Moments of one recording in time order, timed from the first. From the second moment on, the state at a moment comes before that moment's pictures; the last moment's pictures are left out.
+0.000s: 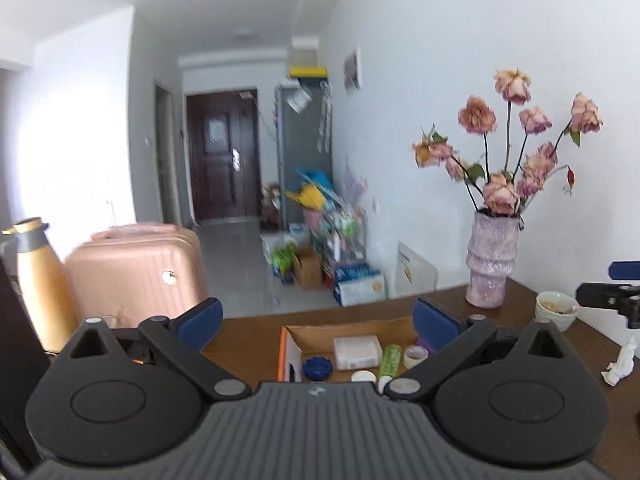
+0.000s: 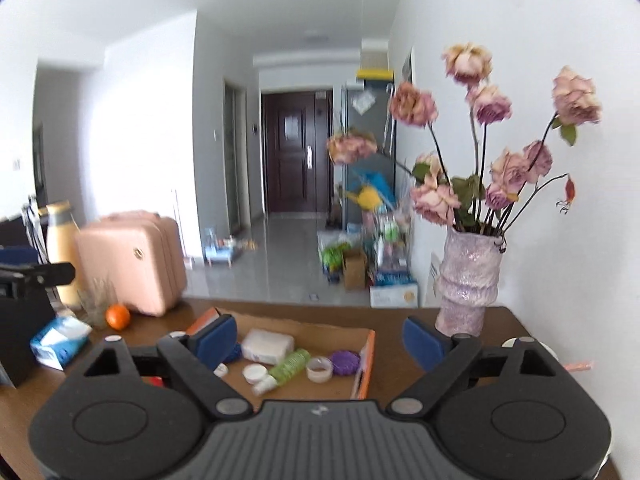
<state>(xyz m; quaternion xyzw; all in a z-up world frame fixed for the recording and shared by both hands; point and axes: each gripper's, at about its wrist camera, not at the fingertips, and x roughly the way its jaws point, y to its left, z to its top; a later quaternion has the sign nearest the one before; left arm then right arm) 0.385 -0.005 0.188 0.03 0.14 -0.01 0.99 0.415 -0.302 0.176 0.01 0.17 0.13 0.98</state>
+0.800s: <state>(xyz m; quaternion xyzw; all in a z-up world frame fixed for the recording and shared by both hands) 0.120 0.028 0.007 0.00 0.15 0.01 0.99 0.178 -0.304 -0.009 0.07 0.17 0.10 0.98</state>
